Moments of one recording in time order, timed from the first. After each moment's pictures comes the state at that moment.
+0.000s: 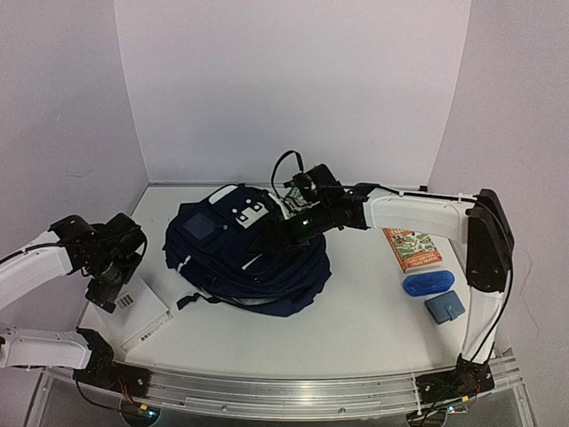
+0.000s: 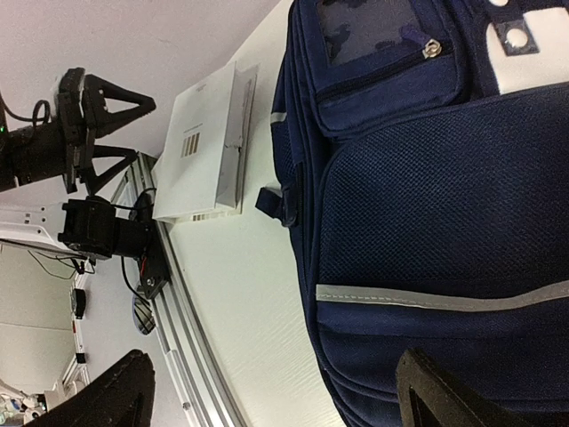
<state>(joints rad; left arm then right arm) -0.59 0.99 0.83 -1.19 -0.46 -1.79 0.84 1.96 1.59 -0.39 -0.58 0.37</state>
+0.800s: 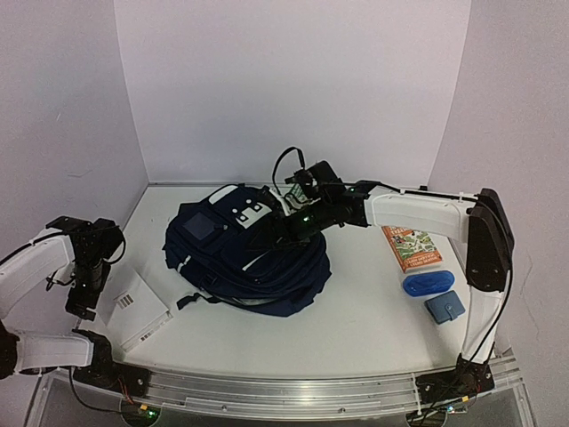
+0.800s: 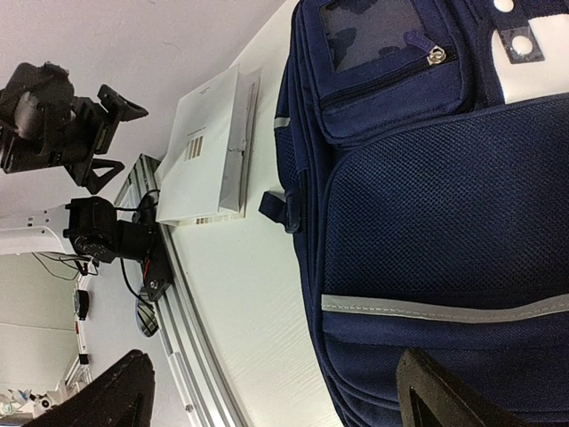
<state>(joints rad) -0.24 1.04 0.77 -1.32 -0.51 -1.85 0.84 1.96 1.61 -0.39 -0.59 0.37</state>
